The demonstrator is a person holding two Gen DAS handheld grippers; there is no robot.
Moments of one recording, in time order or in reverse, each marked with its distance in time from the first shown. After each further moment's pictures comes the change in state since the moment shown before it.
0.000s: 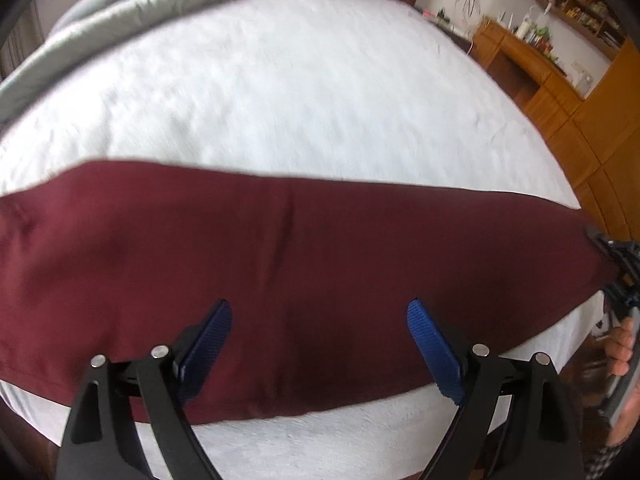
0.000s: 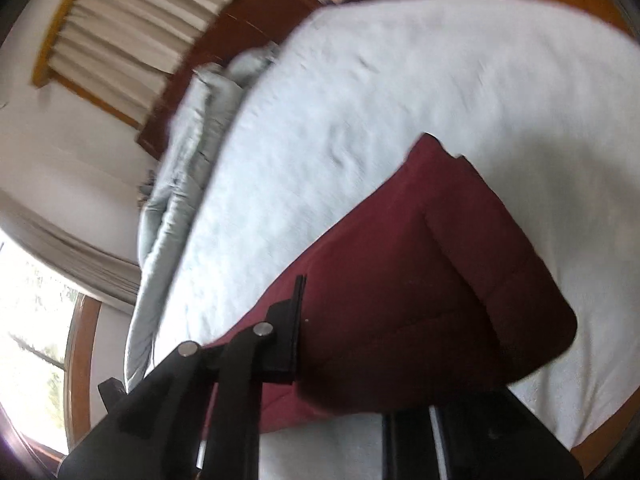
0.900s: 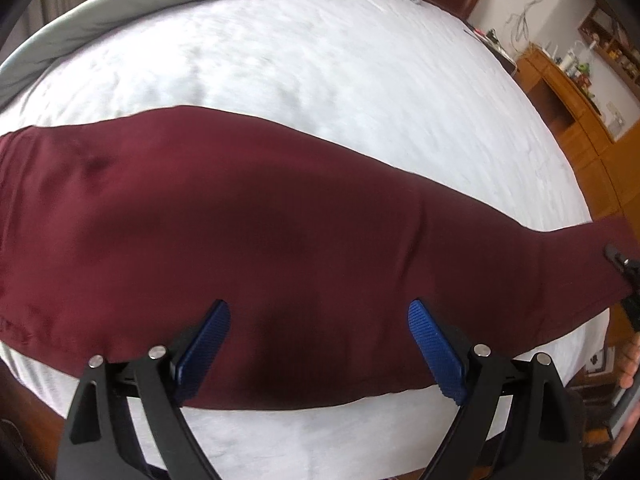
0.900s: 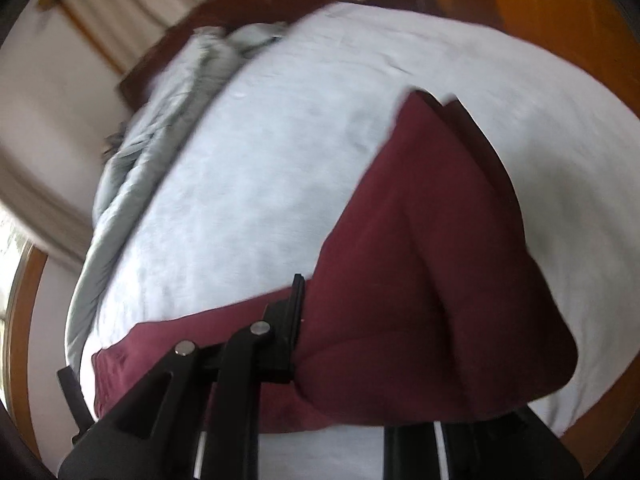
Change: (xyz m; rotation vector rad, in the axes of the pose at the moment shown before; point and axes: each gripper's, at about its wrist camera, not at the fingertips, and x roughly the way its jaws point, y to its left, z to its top) left arm -0.010 0.100 -0.020 -0.166 0.045 0.036; right arm 0.039 0.086 -0.016 -0.203 0.055 -0.181
